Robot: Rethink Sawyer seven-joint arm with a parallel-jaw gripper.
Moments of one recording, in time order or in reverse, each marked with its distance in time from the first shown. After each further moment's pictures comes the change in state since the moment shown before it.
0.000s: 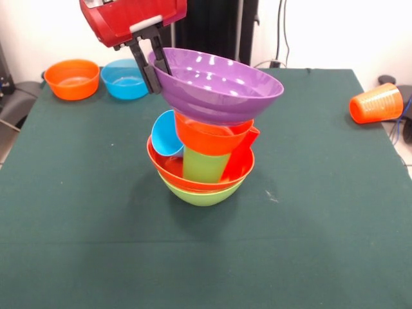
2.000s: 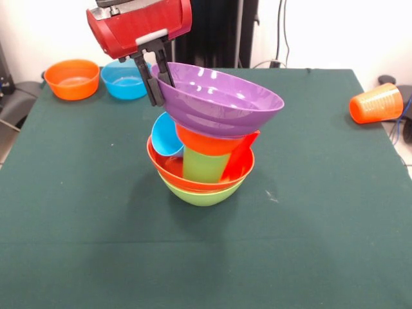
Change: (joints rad) arm 0.009 0.006 -0.011 0.015 -0.035 -0.066 0.000
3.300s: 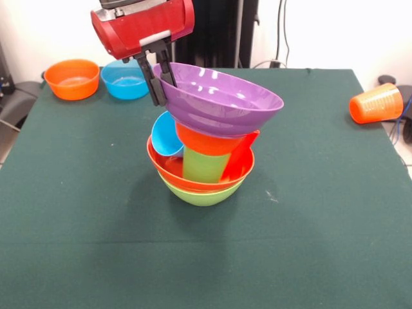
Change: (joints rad) arm 0.000 -0.005 -0.002 0.017 -0.006 -0.003 0.000
